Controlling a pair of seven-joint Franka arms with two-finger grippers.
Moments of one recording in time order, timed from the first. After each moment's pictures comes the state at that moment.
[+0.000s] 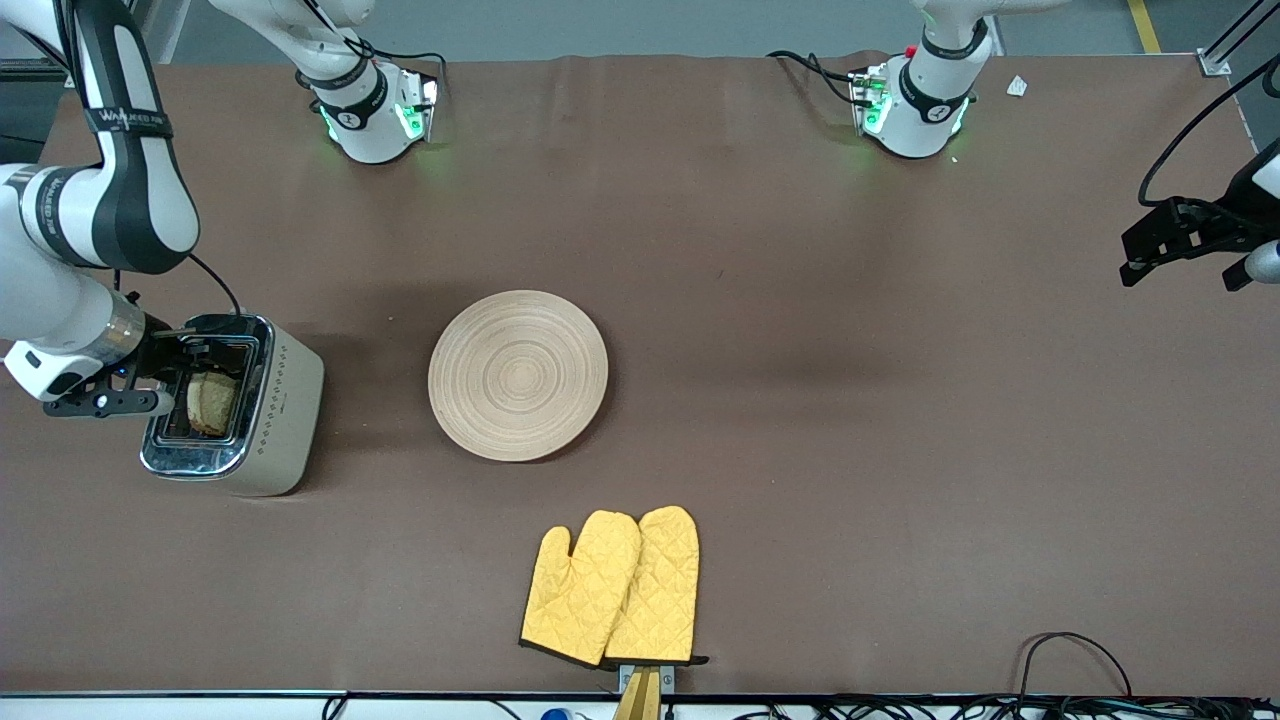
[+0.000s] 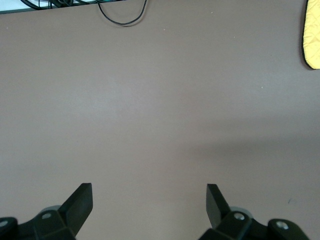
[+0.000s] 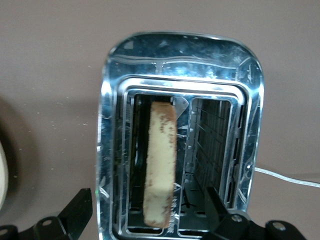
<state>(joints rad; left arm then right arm) 0.01 0.01 -0.07 -1.51 0.04 1.62 0.05 -0.15 0.18 0.02 -1.96 -0.05 2.11 -0.15</state>
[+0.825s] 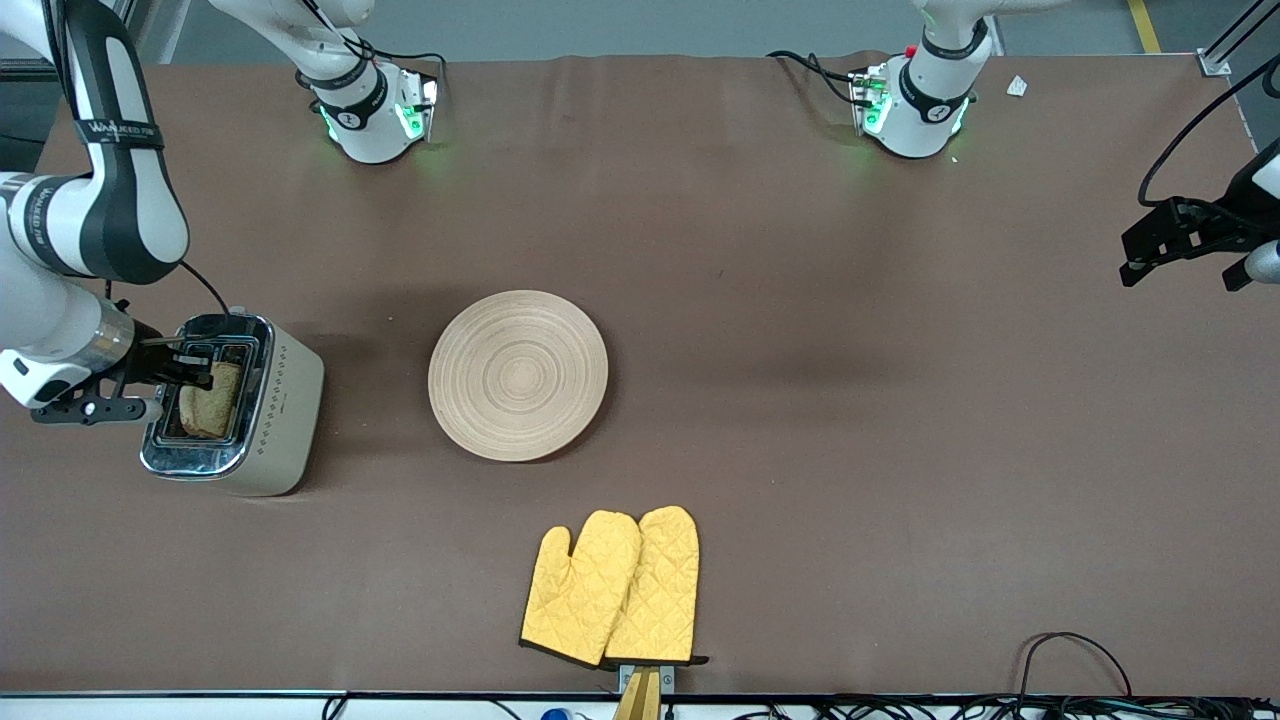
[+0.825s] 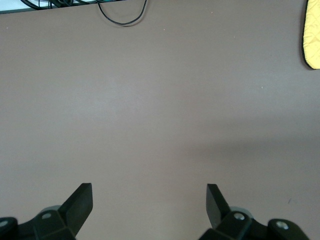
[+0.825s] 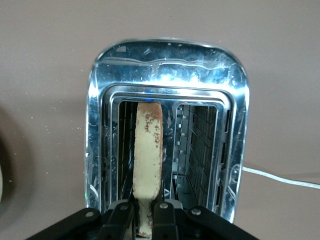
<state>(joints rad) 0.01 0.01 -0.07 -1.51 0.04 1.62 0.05 -0.15 0.20 0.02 -1.89 -0.05 2.04 -0.15</state>
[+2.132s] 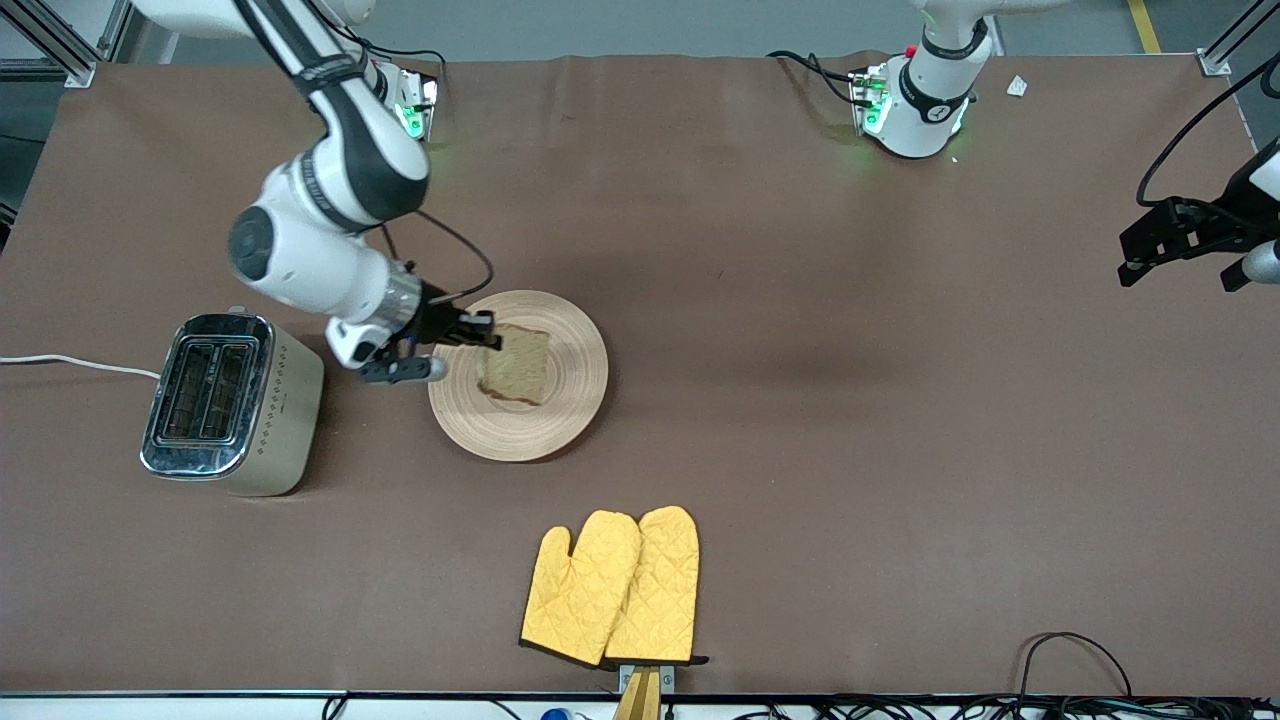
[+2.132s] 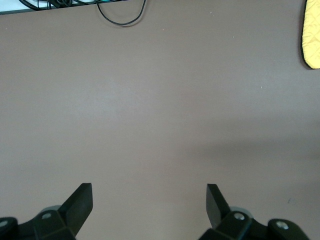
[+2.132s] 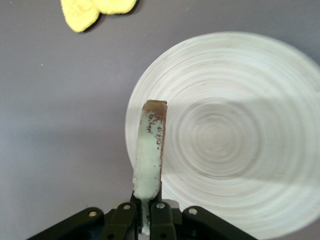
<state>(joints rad) 0.01 0.01 -0.07 -1.51 0.04 1.62 0.05 -0.13 0.22 0.61 -2.12 0.47 2.44 0.19</state>
